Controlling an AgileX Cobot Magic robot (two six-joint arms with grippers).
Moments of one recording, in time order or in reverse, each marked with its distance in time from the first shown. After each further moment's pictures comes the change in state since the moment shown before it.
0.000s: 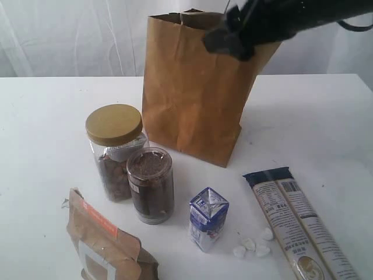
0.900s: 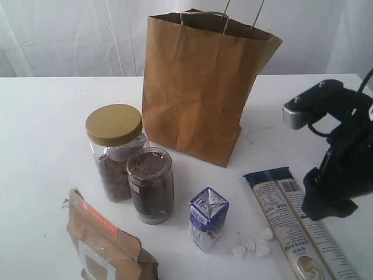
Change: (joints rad) left arm 0.000 0.000 0.000 0.000 0.000 0.000; right arm 0.000 -0.138 0.358 -0.520 0.451 0.542
